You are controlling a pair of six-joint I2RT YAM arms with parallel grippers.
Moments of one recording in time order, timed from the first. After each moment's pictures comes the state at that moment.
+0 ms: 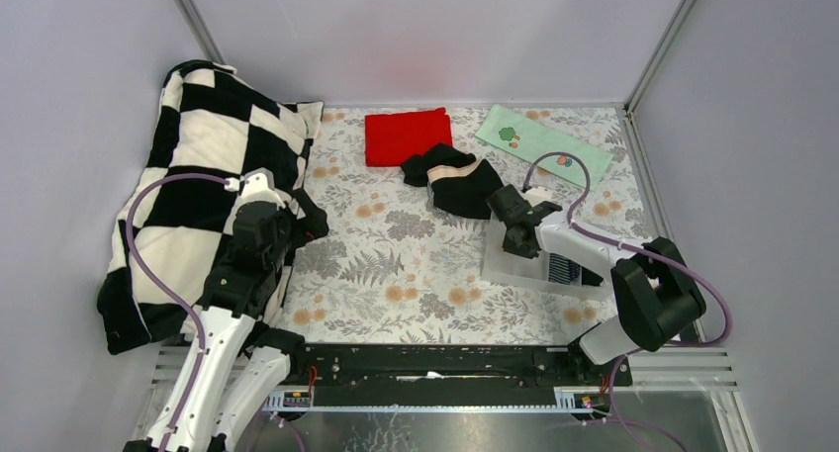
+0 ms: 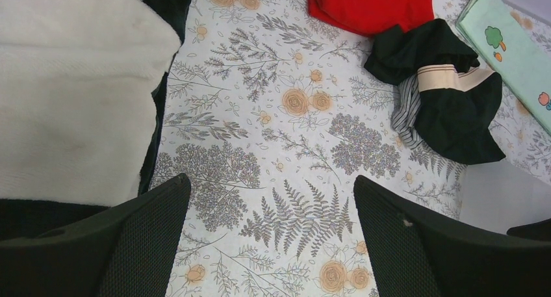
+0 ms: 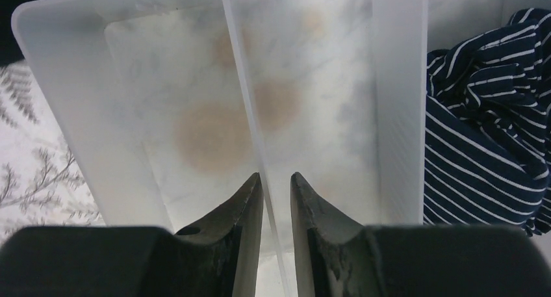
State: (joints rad) left arm -0.22 0.66 0.76 -0.58 -0.18 -0.46; right arm 0.58 1.51 0.88 -0.64 0.45 0.83
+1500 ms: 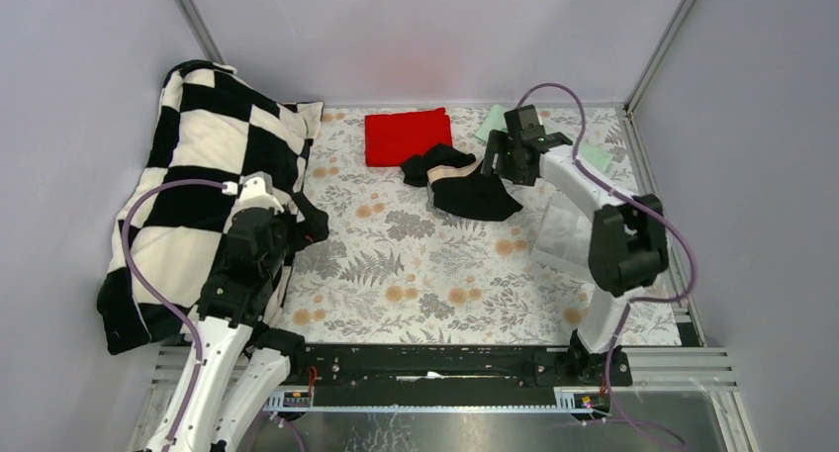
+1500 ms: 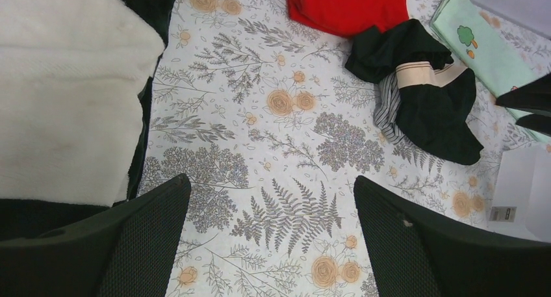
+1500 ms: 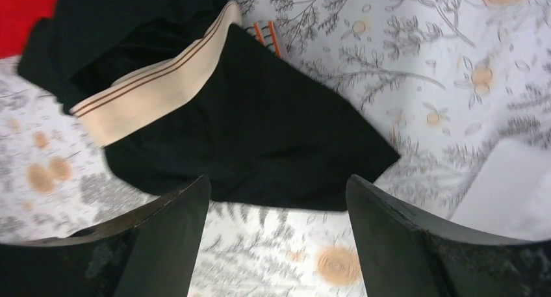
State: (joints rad) left arm -0.22 0.61 0.75 -0.57 -0.13 -0.45; right arm 0.32 1.77 1.43 -0.57 0.07 0.53
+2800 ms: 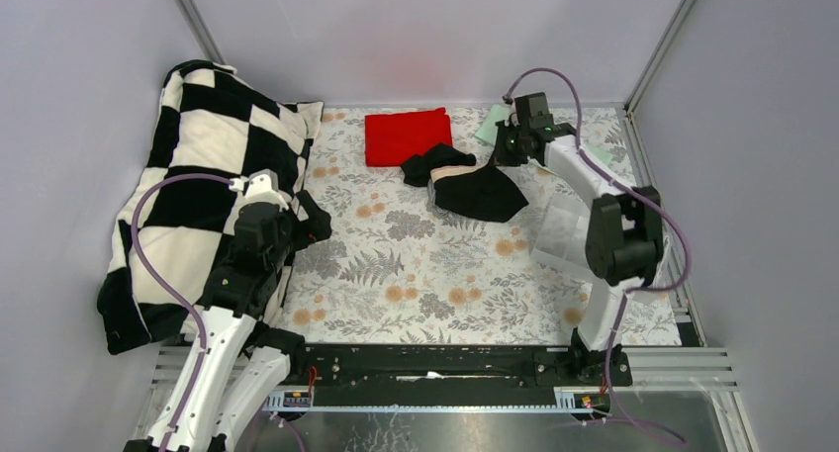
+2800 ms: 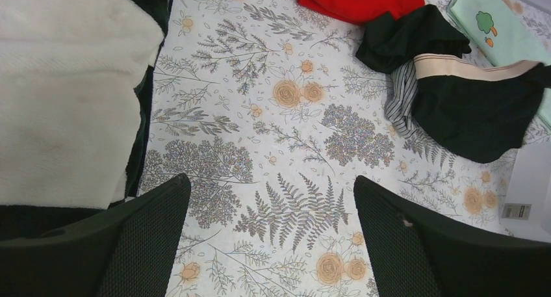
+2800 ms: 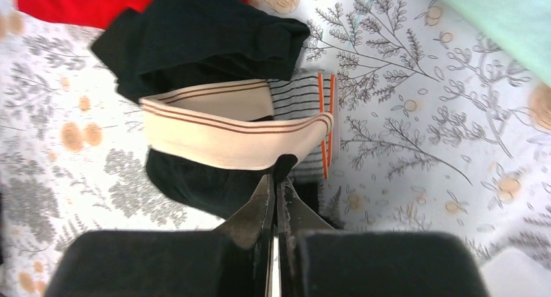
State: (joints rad) left arm -0.22 0.65 0.75 -0.57 -0.13 -0.45; right arm 0.26 1.96 1.57 -0.50 -0.20 0.27
